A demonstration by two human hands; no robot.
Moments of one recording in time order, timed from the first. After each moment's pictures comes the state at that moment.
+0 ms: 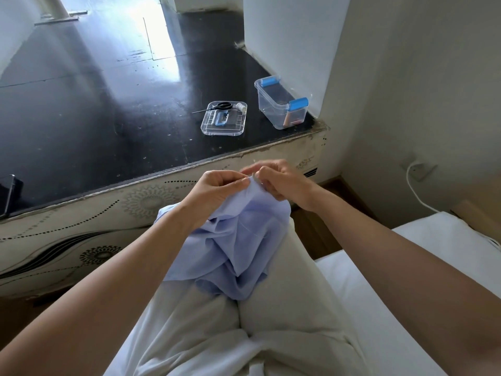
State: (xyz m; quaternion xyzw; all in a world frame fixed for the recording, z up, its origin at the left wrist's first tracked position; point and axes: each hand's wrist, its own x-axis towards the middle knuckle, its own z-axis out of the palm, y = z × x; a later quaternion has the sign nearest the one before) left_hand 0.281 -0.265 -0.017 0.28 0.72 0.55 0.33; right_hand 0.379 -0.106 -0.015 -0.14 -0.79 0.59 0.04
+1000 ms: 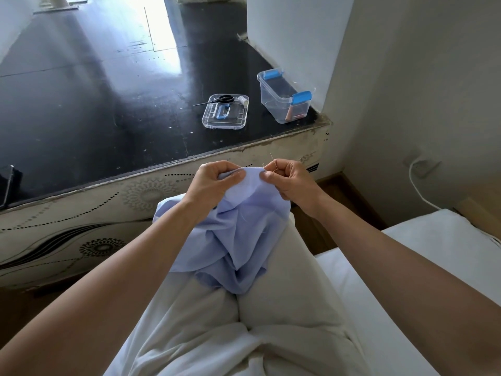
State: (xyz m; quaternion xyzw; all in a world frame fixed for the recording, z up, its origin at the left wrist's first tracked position) left_hand 0.279 -0.262 -0.027 0.27 0.76 0.55 0.24; right_hand 0.392 -0.105 -0.040 -0.18 -0.76 0.62 0.11
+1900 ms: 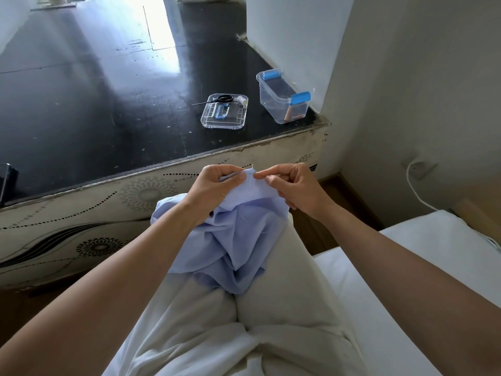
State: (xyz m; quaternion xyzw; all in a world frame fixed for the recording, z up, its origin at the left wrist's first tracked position) left_hand 0.282 -0.265 -0.029 0.27 0.73 0.56 0.28; right_hand 0.405 -0.103 -0.043 -0.10 -0.79 0.59 0.15
